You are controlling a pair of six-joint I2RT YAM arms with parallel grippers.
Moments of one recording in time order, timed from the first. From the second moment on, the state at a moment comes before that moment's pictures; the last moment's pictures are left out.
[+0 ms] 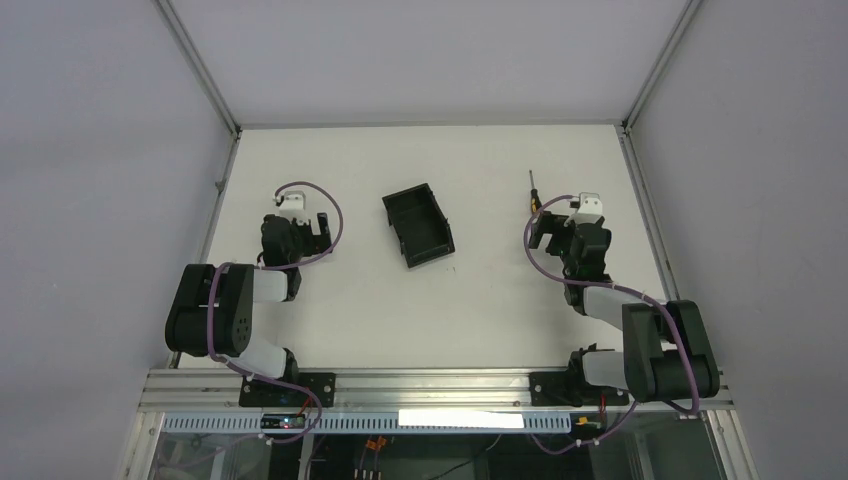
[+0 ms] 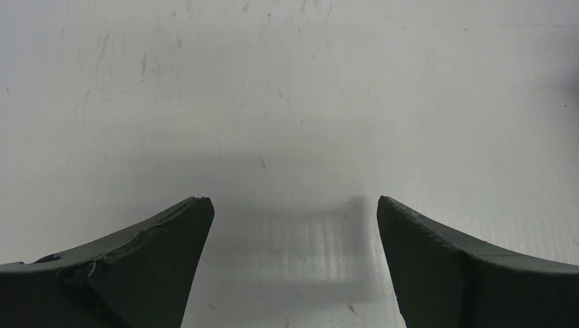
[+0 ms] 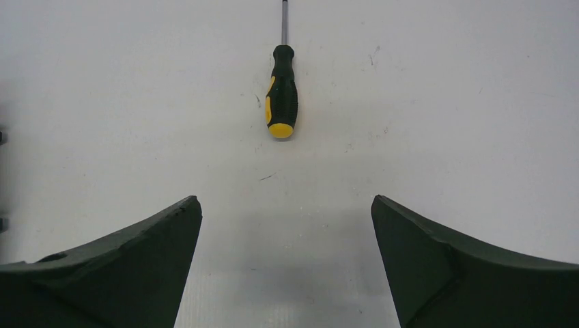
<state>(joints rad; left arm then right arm) -0.02 1.53 0.38 0.85 0.04 -0.06 0.08 1.29 0.31 0.65 0.02 0.16</state>
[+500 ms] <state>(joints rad) -0.02 1.53 0.38 0.85 0.04 -0.06 0.08 1.29 0.32 0.62 0.06 0.17</state>
